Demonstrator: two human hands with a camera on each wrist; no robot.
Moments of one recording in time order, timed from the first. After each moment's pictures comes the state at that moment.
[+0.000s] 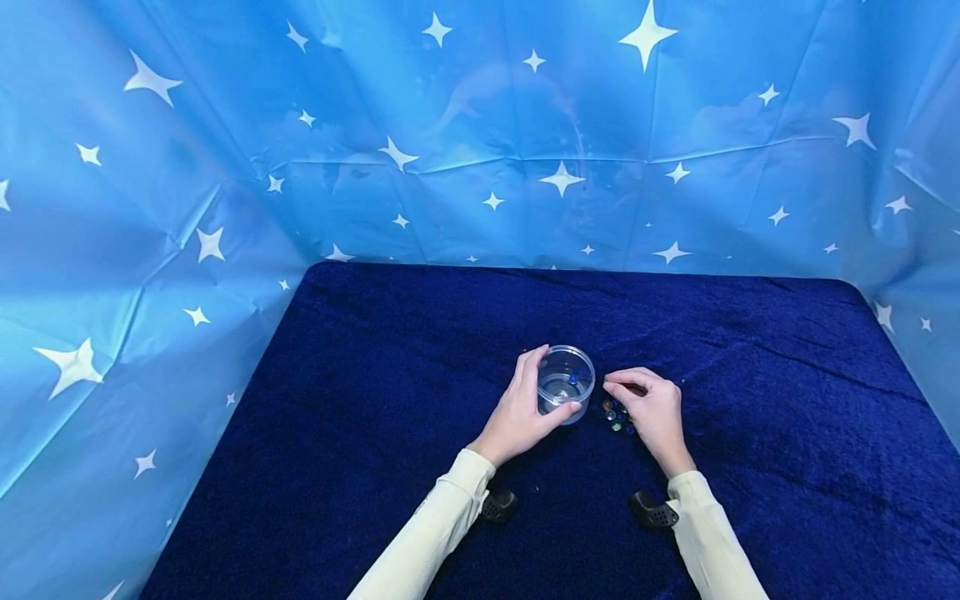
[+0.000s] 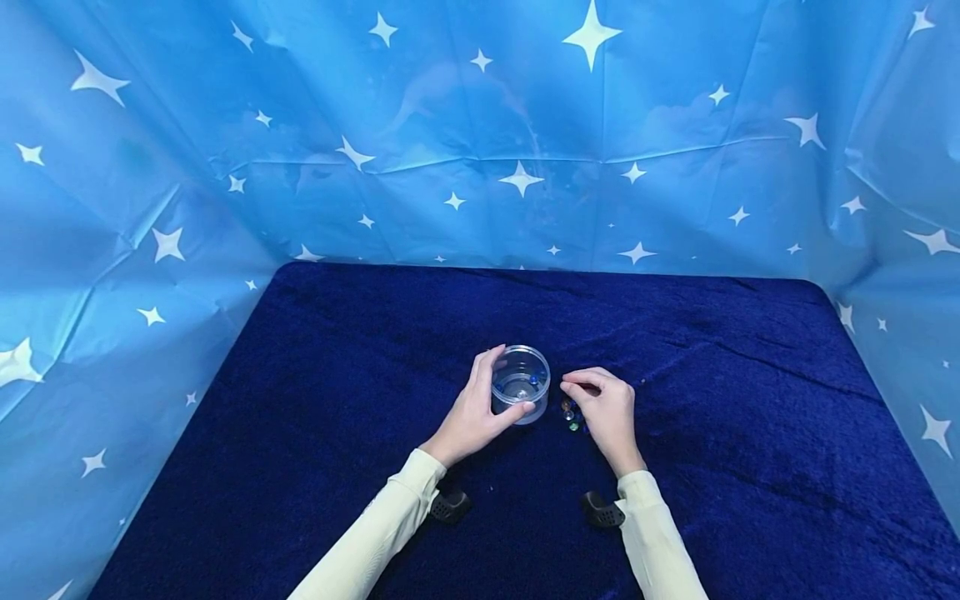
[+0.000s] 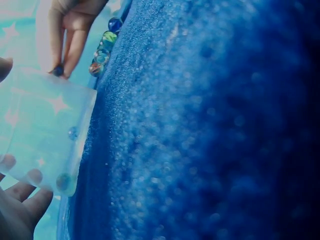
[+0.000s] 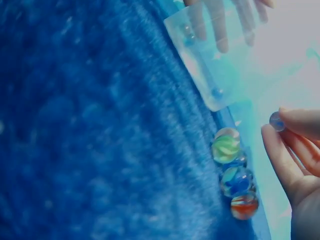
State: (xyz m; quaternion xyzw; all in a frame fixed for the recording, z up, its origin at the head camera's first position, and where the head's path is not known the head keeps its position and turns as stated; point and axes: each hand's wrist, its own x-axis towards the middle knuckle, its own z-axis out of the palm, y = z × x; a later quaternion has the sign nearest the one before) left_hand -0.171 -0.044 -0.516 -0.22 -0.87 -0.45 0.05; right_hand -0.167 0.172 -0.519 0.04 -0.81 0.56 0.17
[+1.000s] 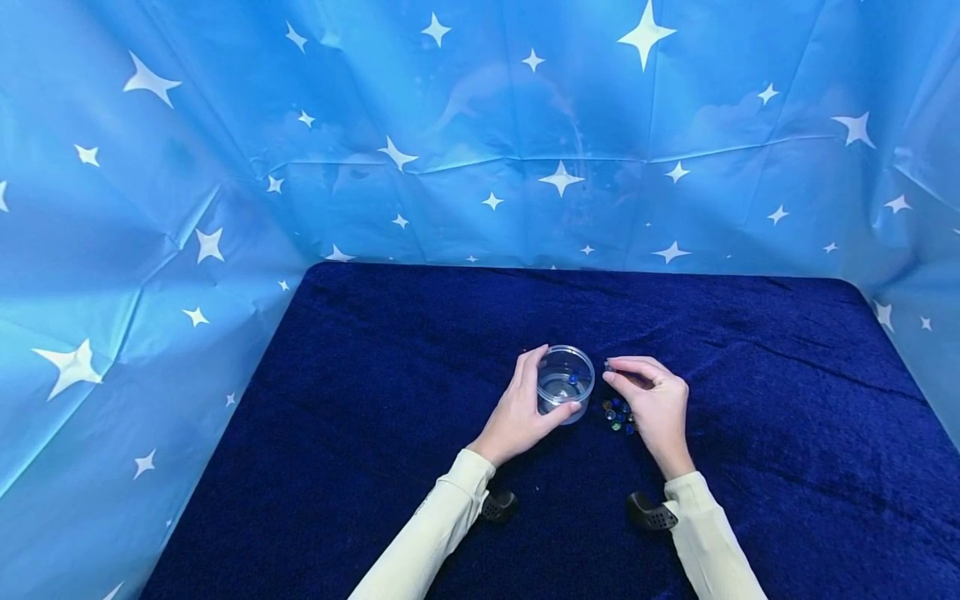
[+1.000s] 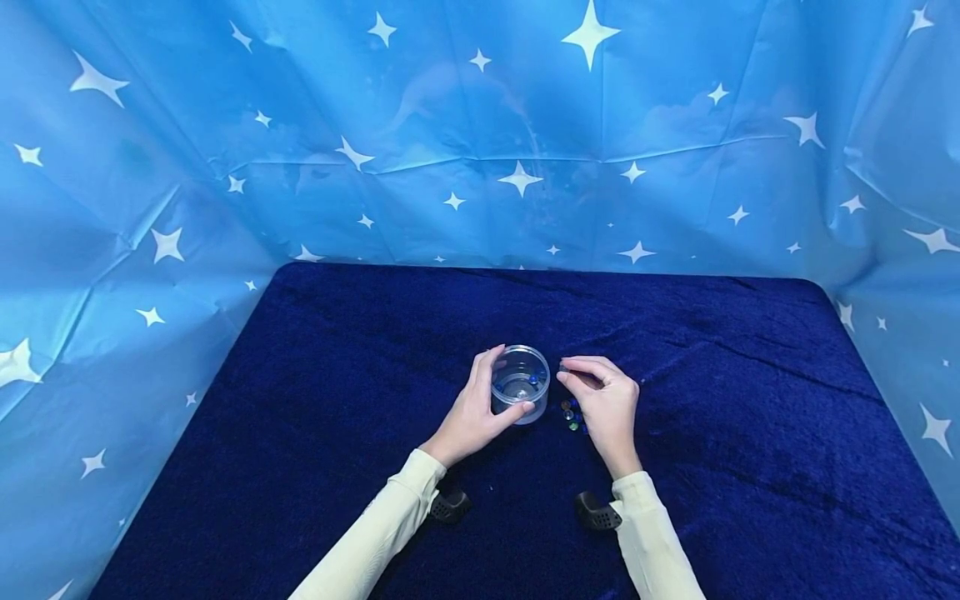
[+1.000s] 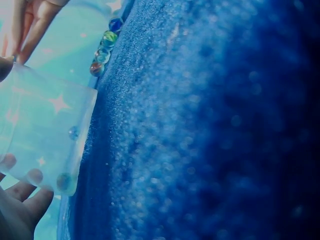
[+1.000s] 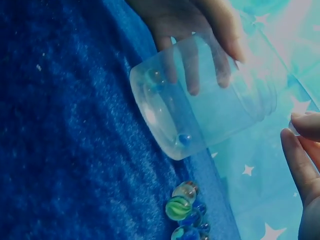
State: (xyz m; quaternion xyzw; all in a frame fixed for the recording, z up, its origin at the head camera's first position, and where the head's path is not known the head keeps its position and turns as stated) left_hand -0.172 -0.044 -0.518 -0.22 -0.86 -0.45 0.05; right_hand -0.161 0.159 -0.491 0.04 -0.72 0.66 0.22
